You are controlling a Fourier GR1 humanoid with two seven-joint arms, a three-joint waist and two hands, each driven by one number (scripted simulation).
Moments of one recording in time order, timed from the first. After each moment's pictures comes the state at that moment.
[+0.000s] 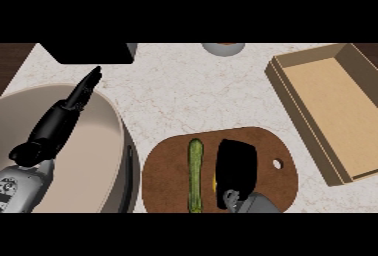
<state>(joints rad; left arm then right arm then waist) -0.26 0.50 -0.22 -1.55 0.12 0.02 -0.13 -0.27 -0.01 0.63 -1.56 1.15 0.35 1.08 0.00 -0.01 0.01</state>
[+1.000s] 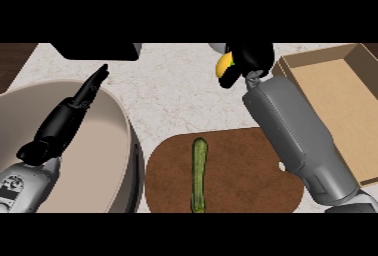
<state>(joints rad) -0.28 0.47 -0.23 -1.56 0.10 0.01 -0.11 -0.98 -0.13 0.21 -0.93 1.09 0.00 0.52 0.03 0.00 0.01</state>
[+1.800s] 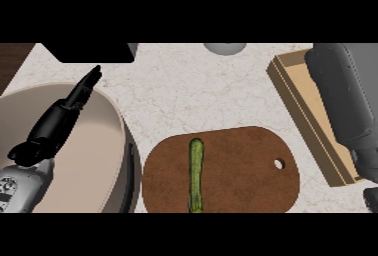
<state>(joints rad) -0.26 0.48 -0.19 -1.55 0.09 -0.01 -0.12 -1.09 -0.33 -0.06 -0.87 1.14 -0.24 0.75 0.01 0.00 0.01</state>
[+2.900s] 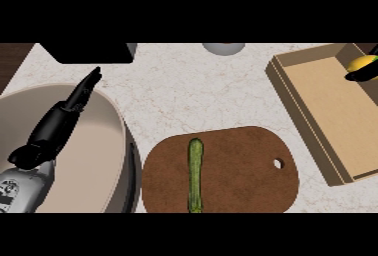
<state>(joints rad) -0.24 0.46 -0.17 -1.56 0.07 -0.02 -0.13 -0.94 -0.63 -0.25 -0.60 0.90 0.27 0.48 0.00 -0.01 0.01</state>
